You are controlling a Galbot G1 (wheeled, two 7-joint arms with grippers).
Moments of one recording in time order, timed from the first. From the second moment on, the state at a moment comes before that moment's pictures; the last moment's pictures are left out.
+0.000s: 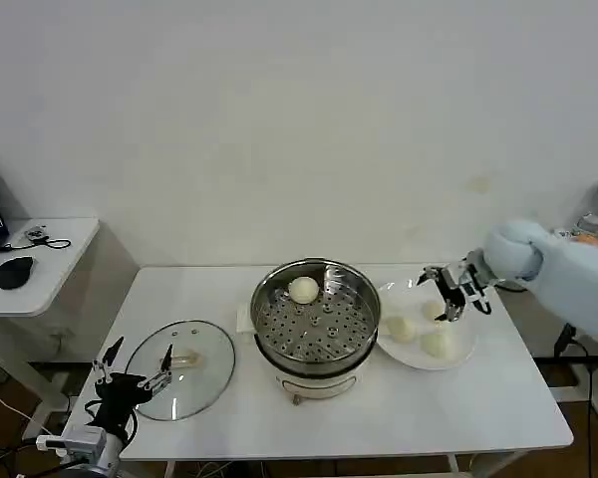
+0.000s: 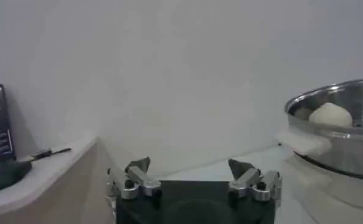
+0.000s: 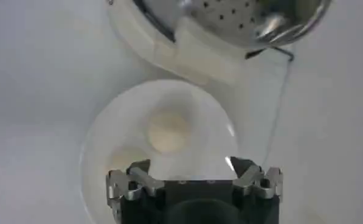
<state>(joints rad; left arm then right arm) 1.66 -1.20 -0.70 -2.17 -0.14 0.16 -0.05 0.23 0.63 -1.01 1.35 -0.03 -0.04 -0.96</state>
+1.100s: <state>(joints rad) 1.70 -1.20 -0.76 -2.19 -0.14 0.16 -0.05 0.02 0.92 -0.89 0.98 -0.19 -0.05 -0.96</state>
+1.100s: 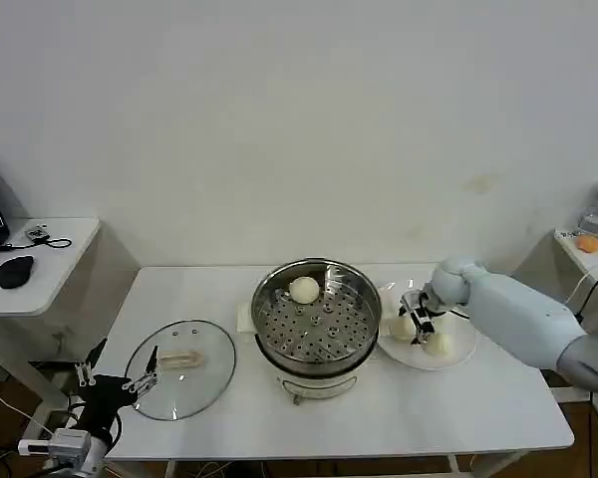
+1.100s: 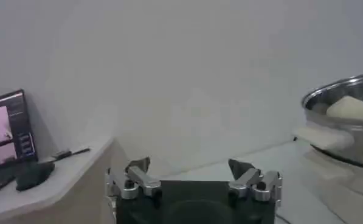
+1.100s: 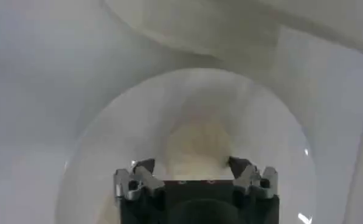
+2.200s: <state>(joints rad) 1.69 -1.21 -0.73 -2.22 -0.13 0.16 -0.05 0.24 0.73 -0.94 1.21 -0.09 -0.11 -0.98</state>
